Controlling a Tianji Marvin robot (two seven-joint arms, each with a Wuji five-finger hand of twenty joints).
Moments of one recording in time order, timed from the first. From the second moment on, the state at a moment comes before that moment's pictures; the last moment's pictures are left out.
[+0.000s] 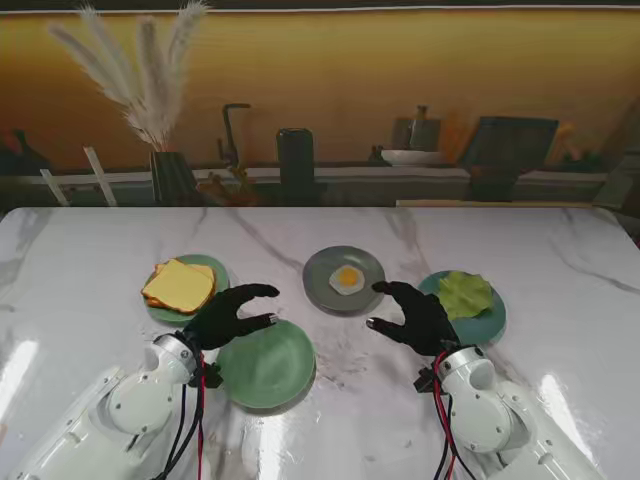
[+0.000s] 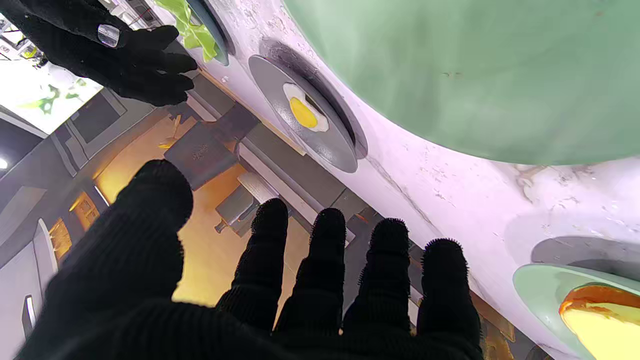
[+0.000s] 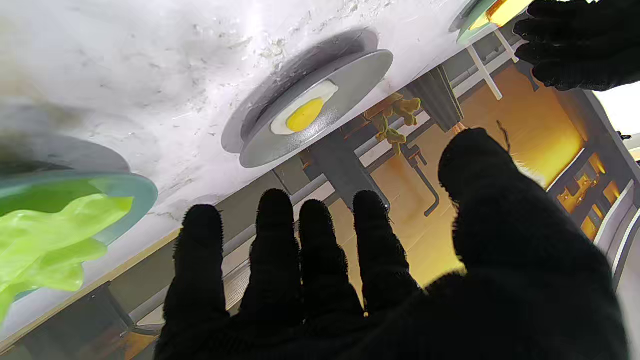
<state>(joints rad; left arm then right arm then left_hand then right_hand) 1.62 -1.11 -1.21 -1.58 0.40 -0.18 -0.02 -1.69 -1.11 1.23 -1.58 -0.58 -0.12 -0.17 0.72 -0.26 0.19 0.12 0.36 0.10 0.46 0.43 0.38 0.16 0.35 0.34 0.28 0.23 0.29 0.49 -0.05 0.23 0.70 0.36 0.66 -0.32 0.44 -0.02 0.38 0.13 0.25 0.47 0.34 0.18 0.43 0.25 0.40 0.11 0.34 0.33 0.00 0.33 0.89 0.62</state>
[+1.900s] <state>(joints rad) 1.12 -1.05 -1.06 -1.07 0.87 -0.01 -0.02 -1.69 -1.11 1.22 -1.59 -0.54 -0.10 -0.13 0.72 -0.34 0.17 0.12 0.32 0.14 0.43 0.43 0.28 0.15 0.36 0.35 0.27 0.23 0.31 0.51 -0.05 0.22 0.76 0.39 0.66 -0.32 0.44 -0.02 0.41 0.13 0.25 0.47 0.37 0.18 0.44 0.25 0.40 0.11 0.34 0.33 0.00 0.33 0.89 0.62</state>
